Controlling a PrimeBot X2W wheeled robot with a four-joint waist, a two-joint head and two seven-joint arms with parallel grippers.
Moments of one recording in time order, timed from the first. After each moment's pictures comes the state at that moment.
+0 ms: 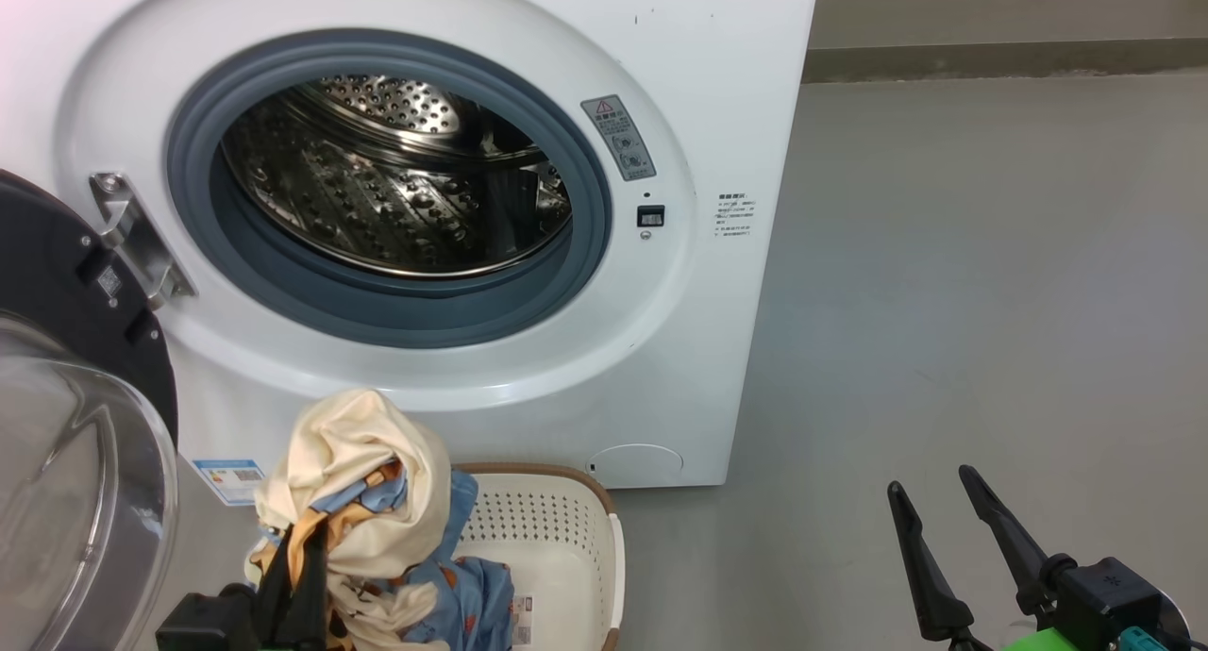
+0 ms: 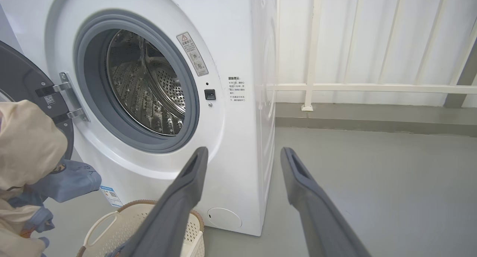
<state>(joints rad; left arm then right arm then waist) 0.04 0.16 -0.20 0.07 -0.29 0.06 -0.16 0.13 -0.07 0.02 -0.08 0.17 0.13 -0.16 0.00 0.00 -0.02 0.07</state>
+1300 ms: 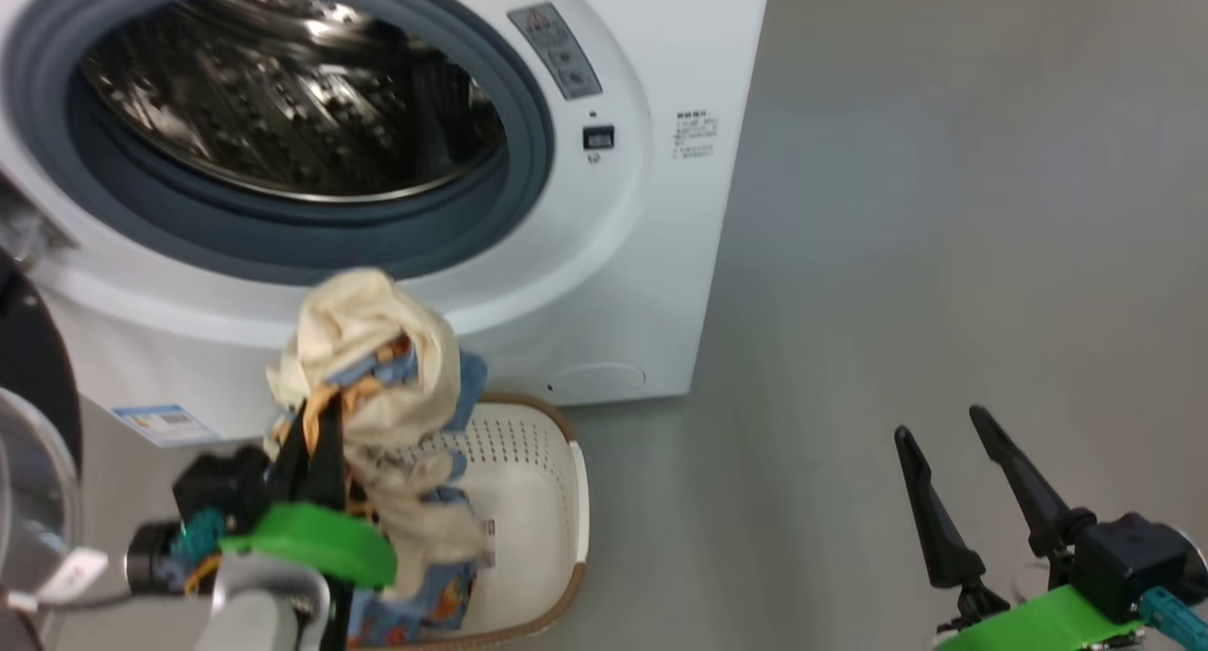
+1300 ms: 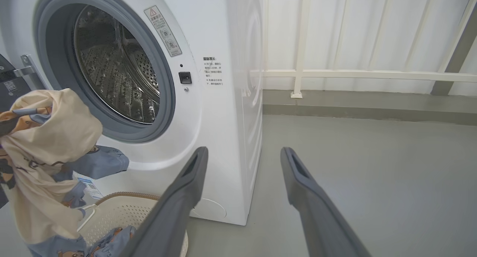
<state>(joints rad) -0.26 0.10 -0.23 0.32 -0.35 0.05 -0.19 0.06 -0.10 0.02 -0.14 0.17 0.13 -0.16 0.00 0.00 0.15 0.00</state>
